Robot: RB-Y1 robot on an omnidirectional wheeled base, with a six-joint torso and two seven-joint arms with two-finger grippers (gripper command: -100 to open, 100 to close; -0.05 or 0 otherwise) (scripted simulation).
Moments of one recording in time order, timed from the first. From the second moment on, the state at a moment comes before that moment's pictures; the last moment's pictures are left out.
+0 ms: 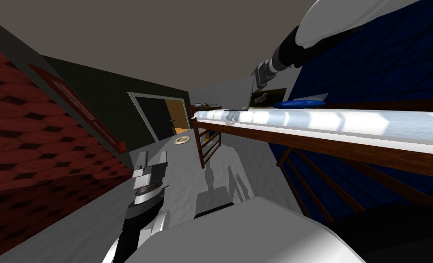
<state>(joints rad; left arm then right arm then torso) 0.53 -0.03 -0.04 -2.27 -0.12 -0.61 0.17 -0.06 -2.67 -0.19 -1.39 0.93 -0.57 -0.15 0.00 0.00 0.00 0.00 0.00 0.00</state>
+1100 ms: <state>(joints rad) 0.53 -0.03 -0.04 -2.27 -0.12 -0.61 0.17 -0.05 -2.97 -0.13 -1.27 1.03 -0.59 -0.14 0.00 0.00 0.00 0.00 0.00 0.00</state>
